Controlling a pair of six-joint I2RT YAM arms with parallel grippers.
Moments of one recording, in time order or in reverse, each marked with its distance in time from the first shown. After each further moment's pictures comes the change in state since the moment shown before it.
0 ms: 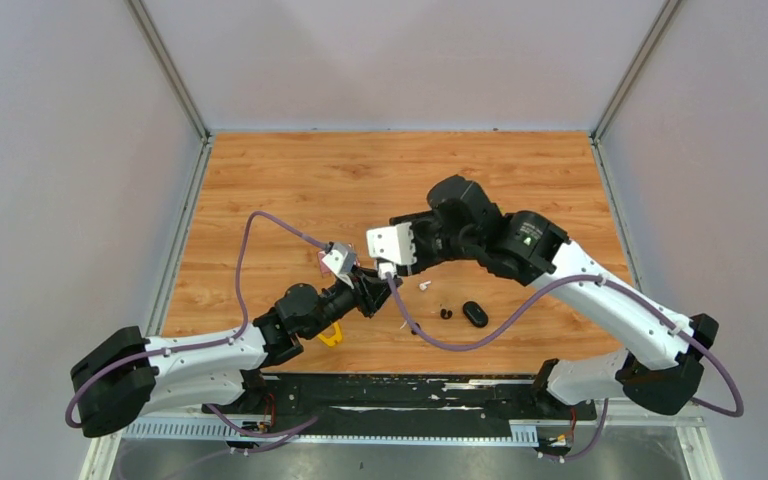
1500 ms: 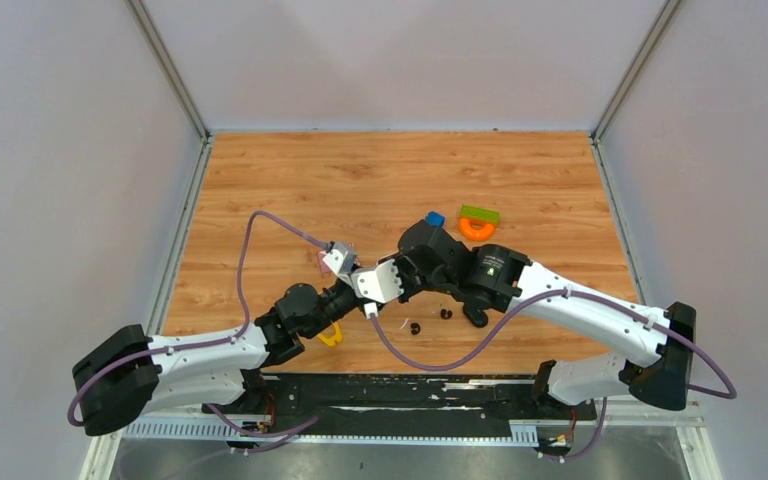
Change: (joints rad) left arm 0.002 0.016 0.000 0.038 0.032 -0.018; right arm 0.113 -0.005 -0.236 0.144 0.253 -0.076
